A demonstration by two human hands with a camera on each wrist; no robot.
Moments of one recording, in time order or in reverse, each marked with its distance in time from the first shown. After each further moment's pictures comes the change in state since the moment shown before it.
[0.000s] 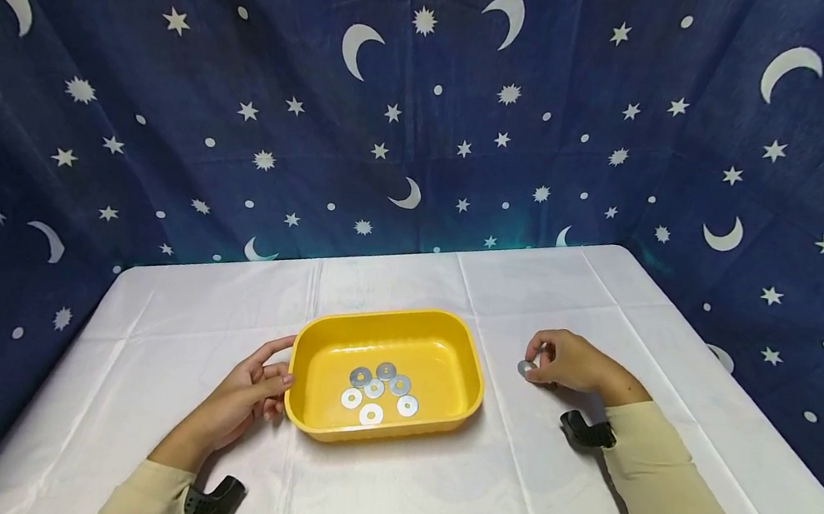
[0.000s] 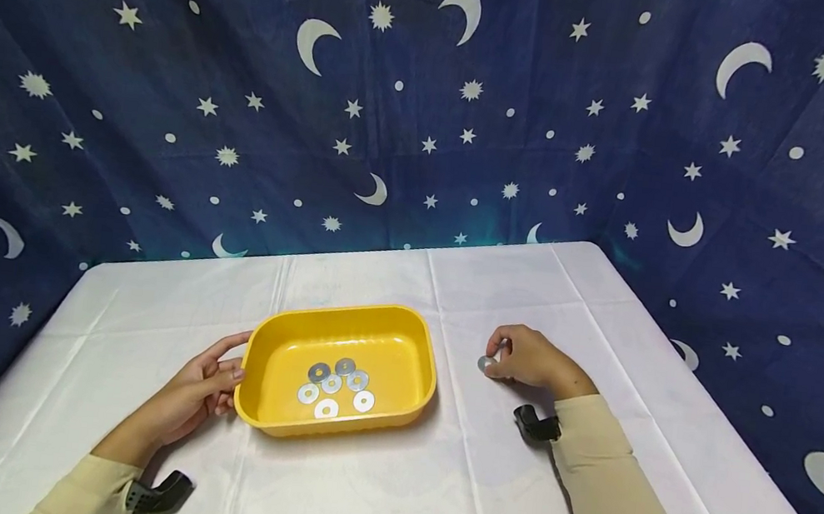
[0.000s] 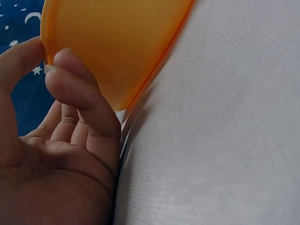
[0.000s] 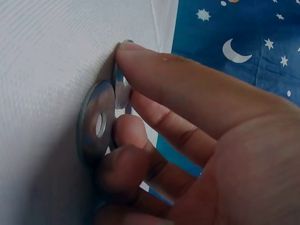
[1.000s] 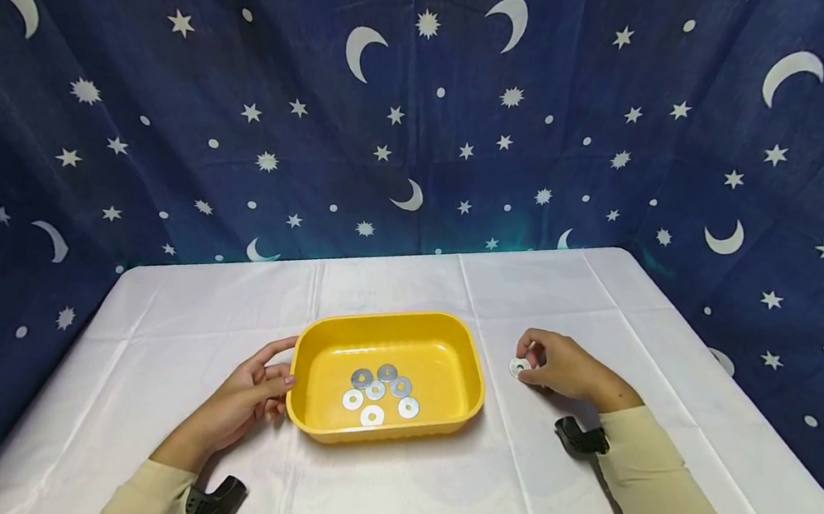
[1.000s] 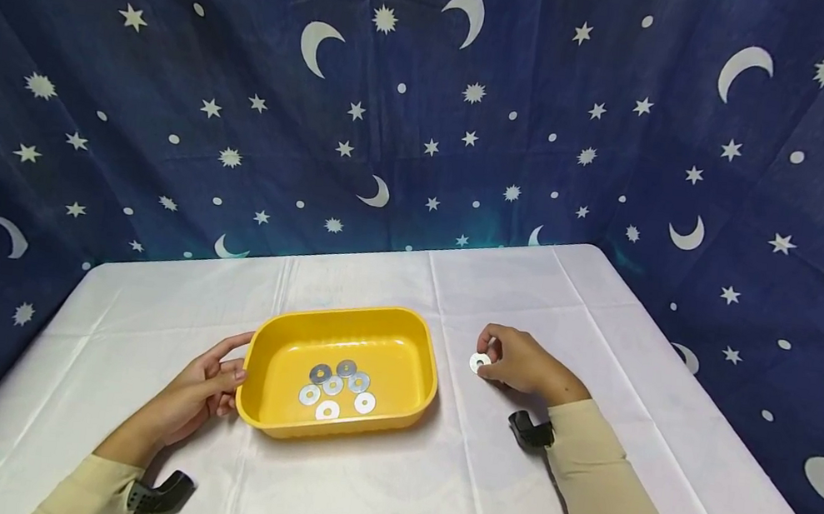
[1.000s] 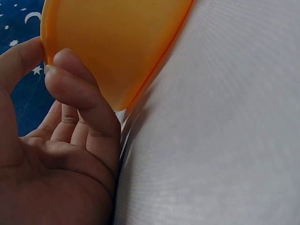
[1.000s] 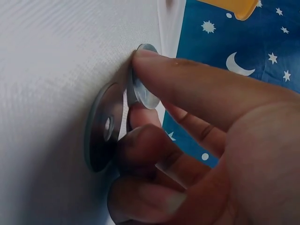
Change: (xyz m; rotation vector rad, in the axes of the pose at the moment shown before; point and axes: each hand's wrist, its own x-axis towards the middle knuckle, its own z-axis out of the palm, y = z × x) left_hand -0.001 -0.001 -0.001 -0.011 0.000 0.005; right_hand 0.005 -0.008 0.014 -0.003 0.027 -0.007
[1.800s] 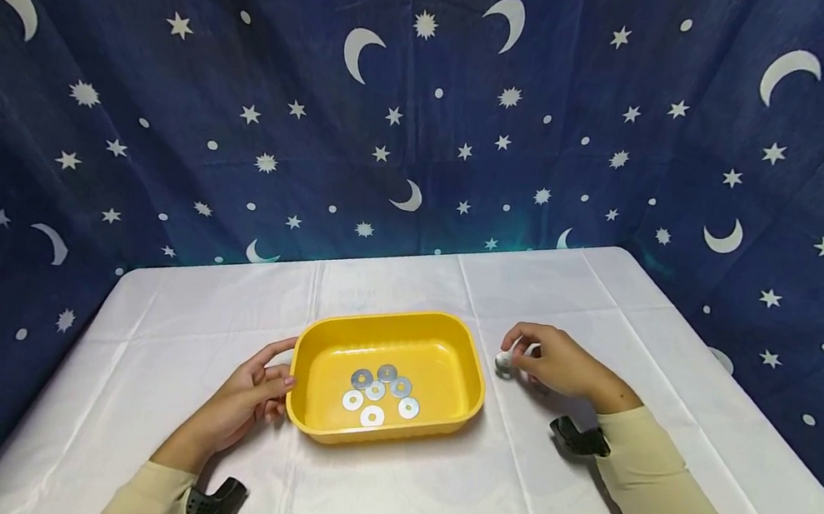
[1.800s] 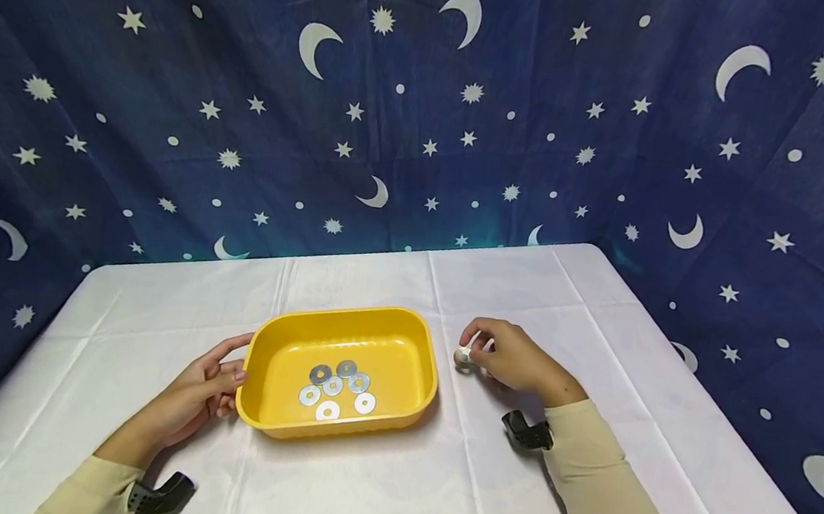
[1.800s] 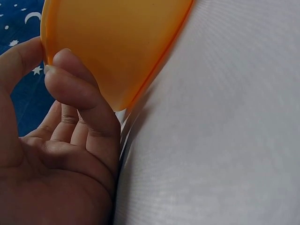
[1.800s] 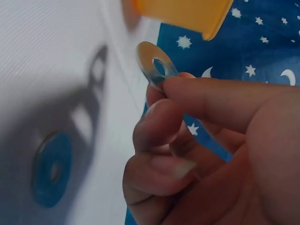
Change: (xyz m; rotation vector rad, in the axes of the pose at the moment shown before) left_hand 0.000 0.001 0.001 0.006 -0.004 0.003; right_hand -0.007 -0.017 -0.003 0.094 0.017 -0.184
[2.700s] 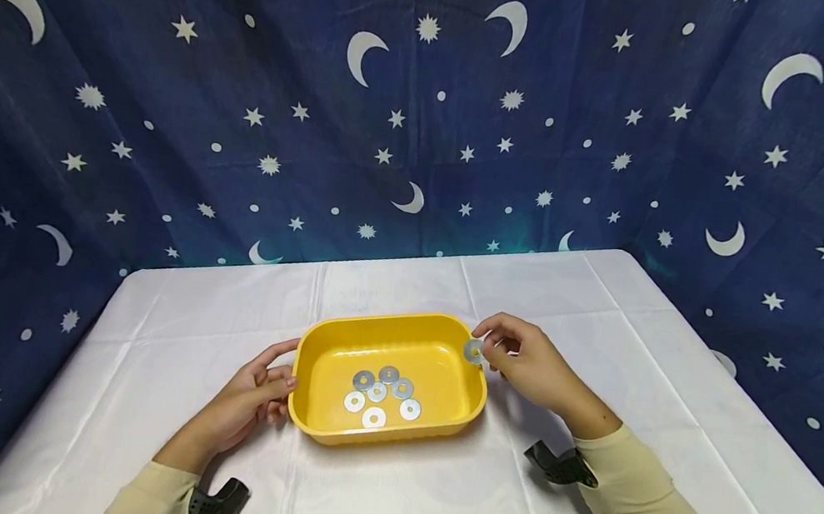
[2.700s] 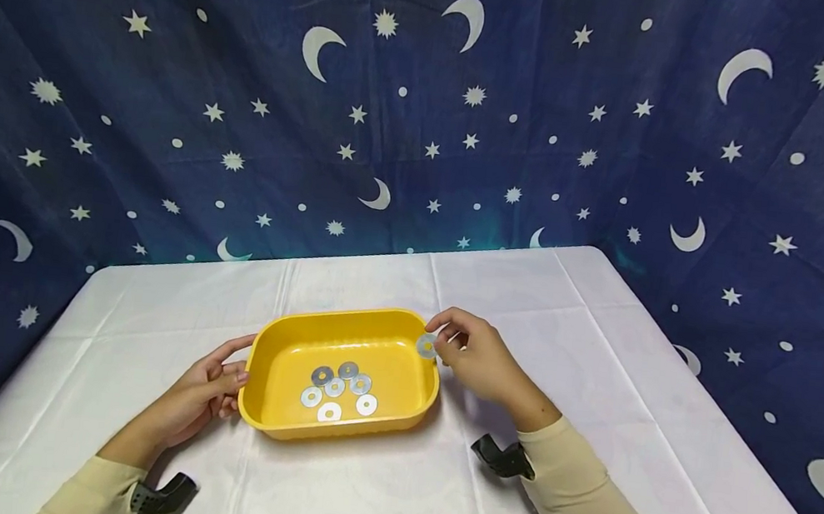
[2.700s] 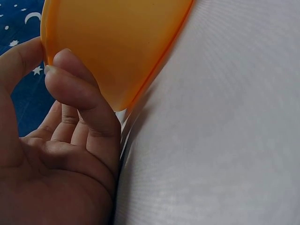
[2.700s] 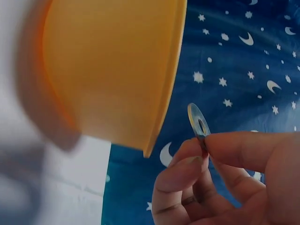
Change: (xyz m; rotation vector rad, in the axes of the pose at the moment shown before) left_hand 0.000 0.003 0.000 -0.001 0.002 -0.005; right_hand -0.008 -0.064 0.026 0.185 0.164 -0.015
